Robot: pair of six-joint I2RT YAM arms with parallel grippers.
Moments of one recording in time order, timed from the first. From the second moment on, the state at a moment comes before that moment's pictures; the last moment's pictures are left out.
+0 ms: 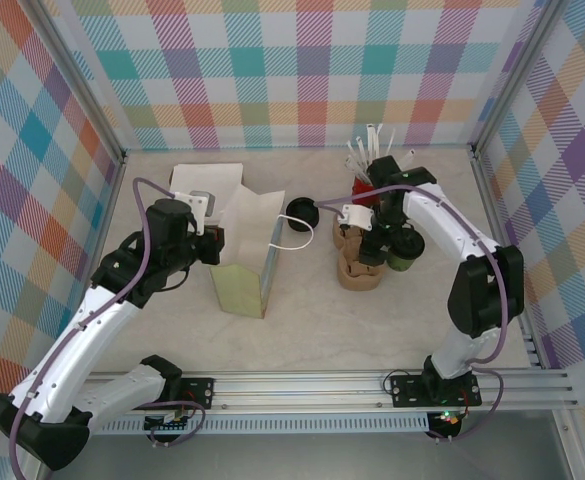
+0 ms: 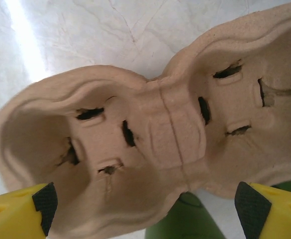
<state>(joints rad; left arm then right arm) -0.48 0.96 1.12 -0.79 -0.03 -0.29 0.36 1.72 1.50 -1.18 -0.17 -1.03</state>
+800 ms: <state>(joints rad) -0.48 0.95 1.12 -0.82 -0.04 -0.30 0.39 1.87 1.53 -1.11 -0.19 -1.03</state>
